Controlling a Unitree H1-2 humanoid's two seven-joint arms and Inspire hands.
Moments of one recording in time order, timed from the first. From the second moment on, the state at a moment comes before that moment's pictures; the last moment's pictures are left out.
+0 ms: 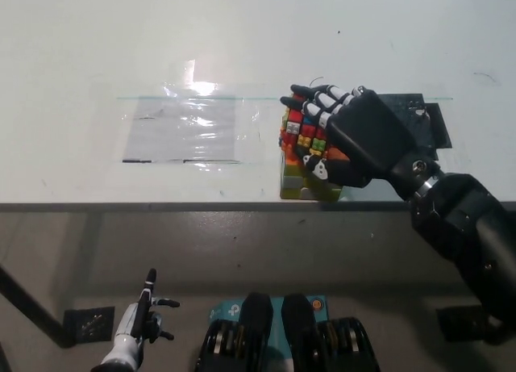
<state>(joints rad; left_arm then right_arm) -0.49 0.12 0.07 1.38 -0.05 -0.44 0.05 -0.69 -0.36 0.47 0.27 -1.00 -0.27 -0.15</state>
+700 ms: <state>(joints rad) -0.48 0.12 0.09 1.36 -0.06 -0.44 0.05 -0.69 -0.36 0.47 0.26 -1.03 -0.23 -0.09</state>
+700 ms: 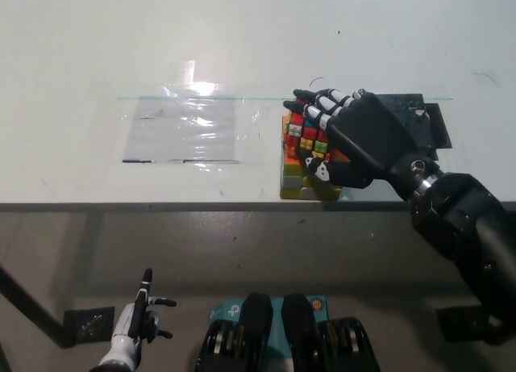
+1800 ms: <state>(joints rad) -0.48 0.12 0.10 1.36 -0.06 -0.44 0.05 -0.65 -0.34 0.46 0.17 -1.04 -0.13 0.05</state>
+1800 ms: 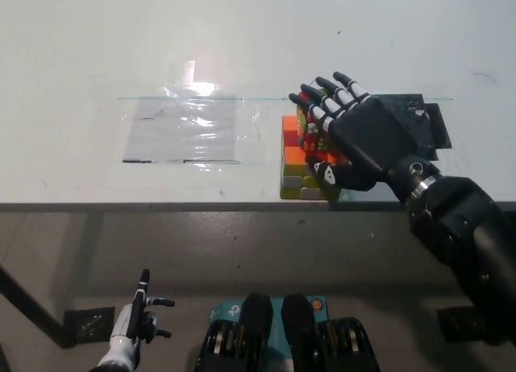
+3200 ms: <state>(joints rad) -0.44 0.13 0.10 1.36 -0.06 -0.44 0.06 -0.18 -0.34 0.38 -0.49 -0.92 -0.13 0.26</state>
